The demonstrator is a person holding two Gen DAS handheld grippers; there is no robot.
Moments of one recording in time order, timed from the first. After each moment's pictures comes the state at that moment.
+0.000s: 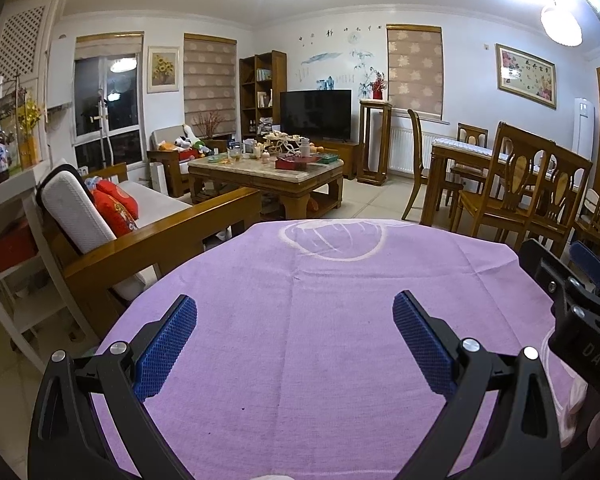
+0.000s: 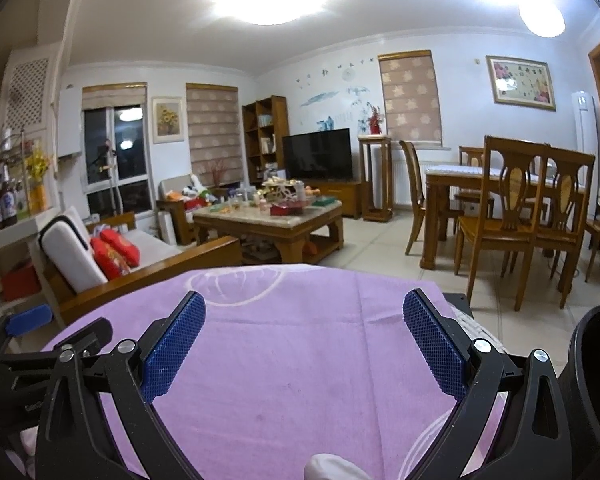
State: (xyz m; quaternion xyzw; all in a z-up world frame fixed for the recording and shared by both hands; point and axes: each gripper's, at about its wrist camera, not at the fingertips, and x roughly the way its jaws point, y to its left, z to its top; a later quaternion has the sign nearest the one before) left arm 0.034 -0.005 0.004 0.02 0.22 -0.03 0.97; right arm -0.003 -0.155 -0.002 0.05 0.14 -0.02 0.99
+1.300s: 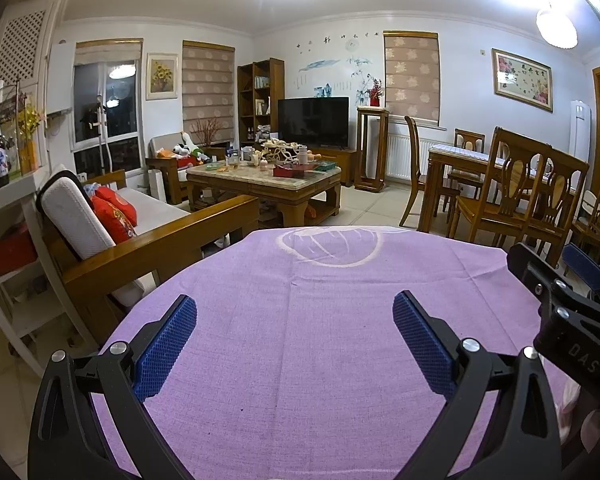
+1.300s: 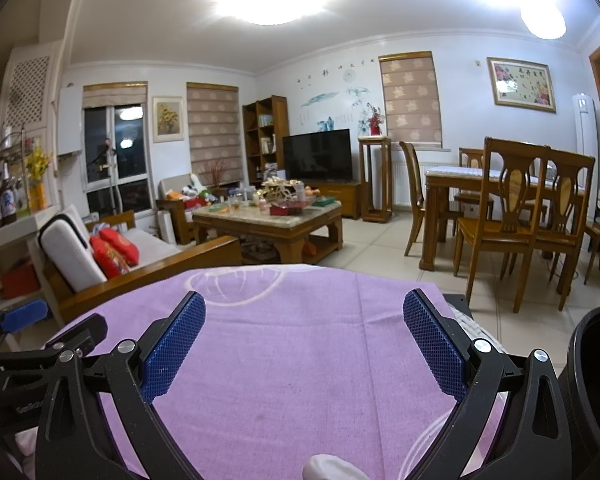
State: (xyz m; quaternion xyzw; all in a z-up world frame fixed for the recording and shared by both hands) left arm 0.028 -0.012 0.012 0.02 0.21 -0.04 0.98; right arm -0.004 -0.153 -0.003 0.05 0.14 -0.02 0.99
